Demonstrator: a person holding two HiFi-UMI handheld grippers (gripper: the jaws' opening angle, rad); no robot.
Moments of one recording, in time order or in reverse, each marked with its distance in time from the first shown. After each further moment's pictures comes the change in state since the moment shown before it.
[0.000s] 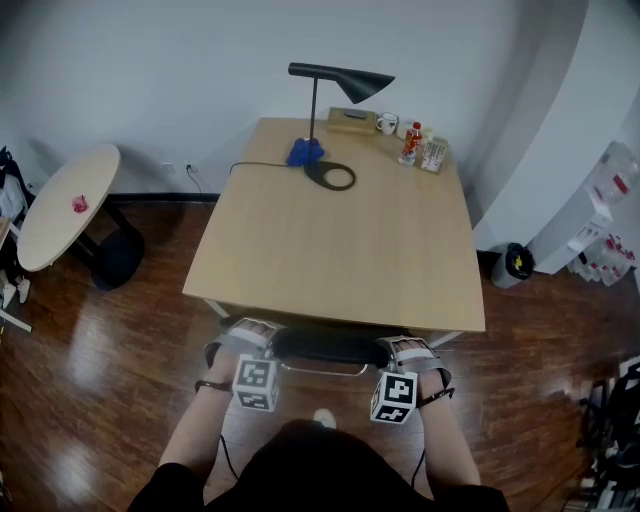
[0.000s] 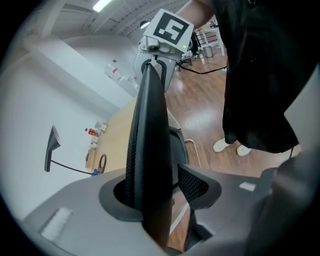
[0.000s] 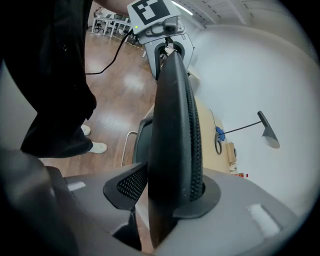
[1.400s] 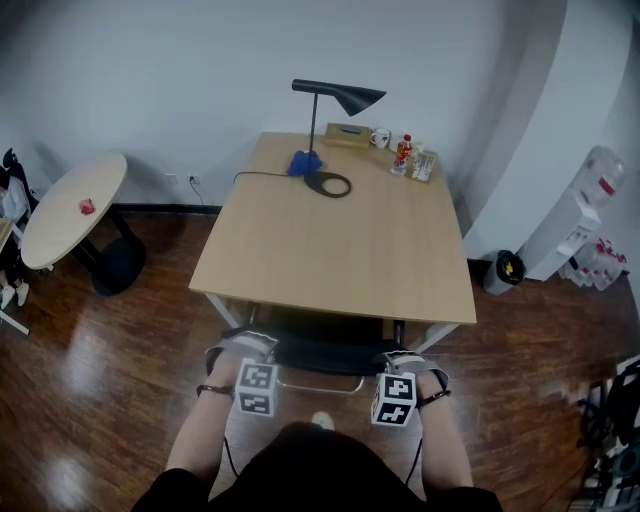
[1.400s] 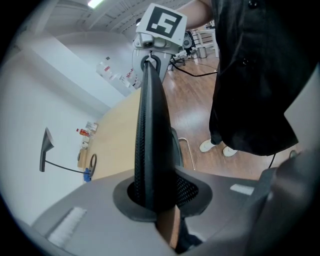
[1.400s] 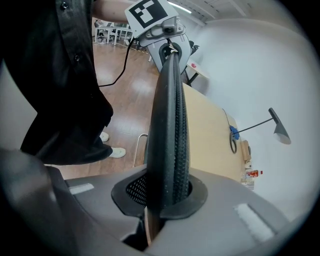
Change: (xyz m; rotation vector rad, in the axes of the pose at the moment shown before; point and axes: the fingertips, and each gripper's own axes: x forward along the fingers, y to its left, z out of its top) left arm -0.040 -0.059 0.015 0.010 0.023 -0.089; right arm -0.045 0.065 0.013 0.013 -0.012 0.156
